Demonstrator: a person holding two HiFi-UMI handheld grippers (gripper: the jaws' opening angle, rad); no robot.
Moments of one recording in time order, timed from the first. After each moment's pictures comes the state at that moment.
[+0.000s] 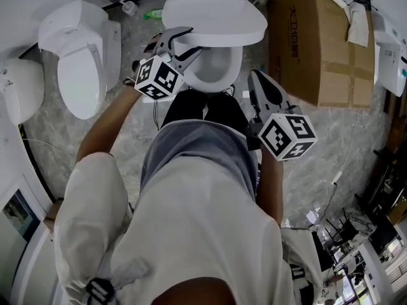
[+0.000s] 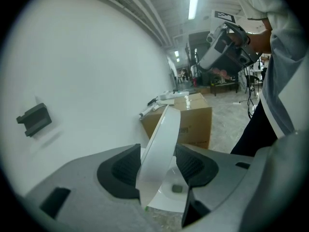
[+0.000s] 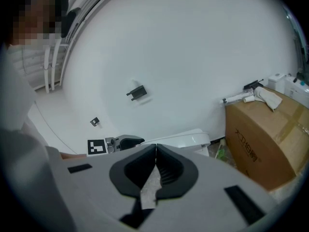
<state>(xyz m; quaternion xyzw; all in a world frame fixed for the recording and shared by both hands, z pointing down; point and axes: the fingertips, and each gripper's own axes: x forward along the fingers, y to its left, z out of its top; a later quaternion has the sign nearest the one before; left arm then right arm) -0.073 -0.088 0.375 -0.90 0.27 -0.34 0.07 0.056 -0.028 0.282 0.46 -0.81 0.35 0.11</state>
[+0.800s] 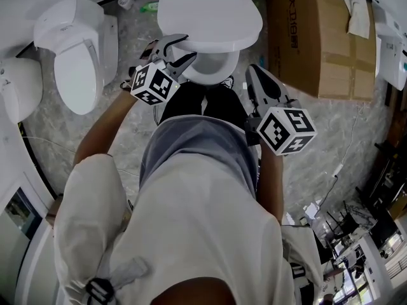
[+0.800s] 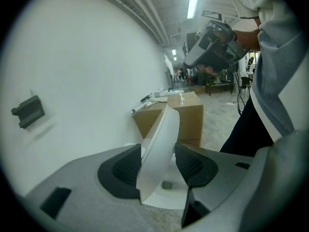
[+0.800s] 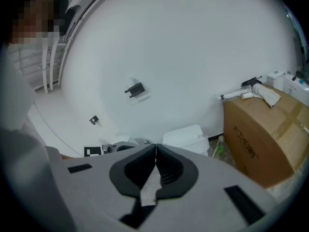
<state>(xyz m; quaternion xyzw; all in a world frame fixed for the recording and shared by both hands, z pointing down) -0.064 -0.046 0.402 -0.90 0.25 -0.35 0.05 0.068 -0.020 0.294 0.46 -0.80 0.36 0.12</state>
